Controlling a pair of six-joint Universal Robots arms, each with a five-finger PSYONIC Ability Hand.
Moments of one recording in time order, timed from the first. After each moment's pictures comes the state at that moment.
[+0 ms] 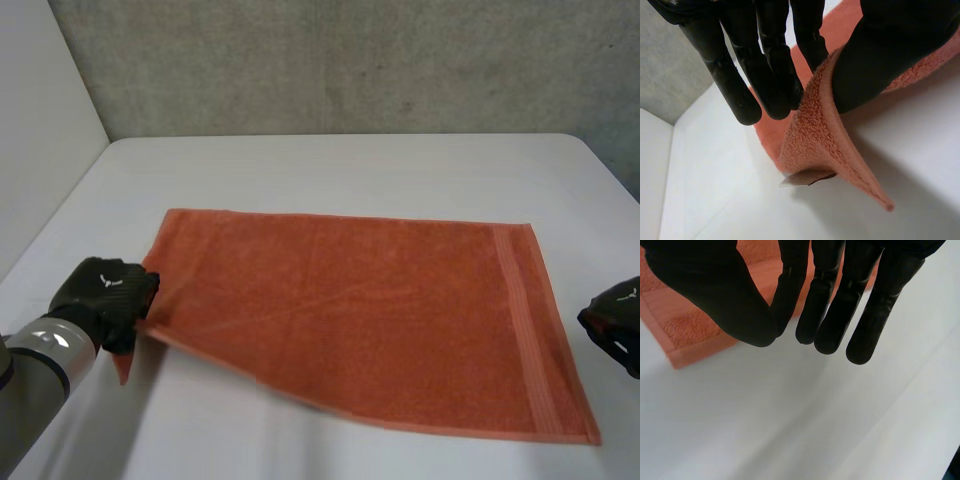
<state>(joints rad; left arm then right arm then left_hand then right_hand) 4.49 -1.62 -1.96 3.17 -1.53 3.69 1.47 -1.36 1.63 0.61 1.39 2.12 1.11 1.20 1.19 1.20 1.00 0.99 1.18 1.18 1.19 0.99</state>
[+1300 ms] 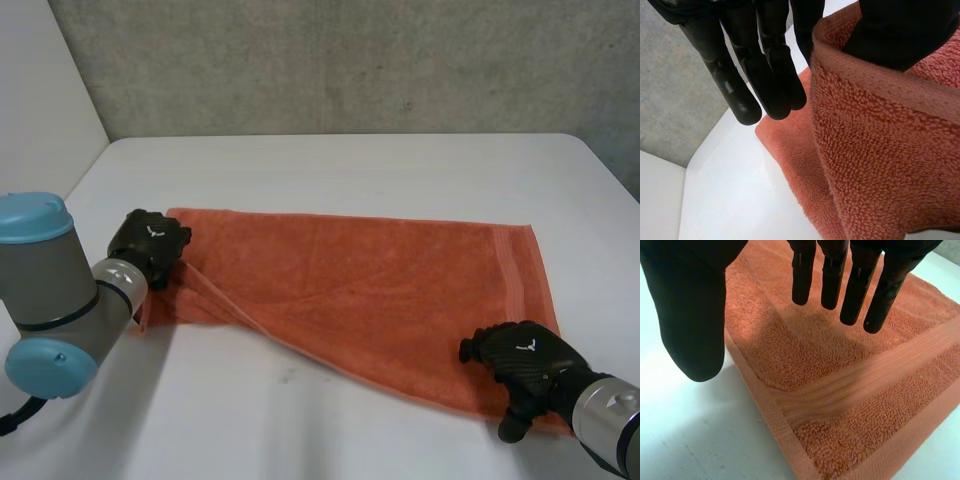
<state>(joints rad) 4.46 -2.05 -1.61 3.36 -1.51 3.79 1.64 -1.49 2.13 0.04 1.15 2.56 1.11 1.20 1.19 1.20 1.00 0.36 0.42 0.42 0.43 0.25</state>
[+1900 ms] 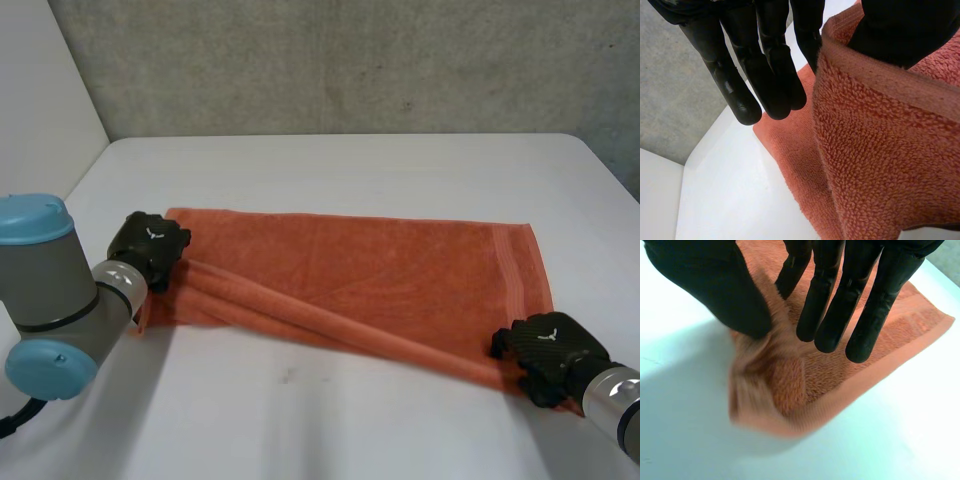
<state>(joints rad) 4.46 -2.06 -1.61 3.36 -1.51 3.79 1.56 -1.39 2.14 -0.11 1.21 2.42 1.11 1.20 1.19 1.20 1.00 0.65 1.16 1.15 1.16 0.94</state>
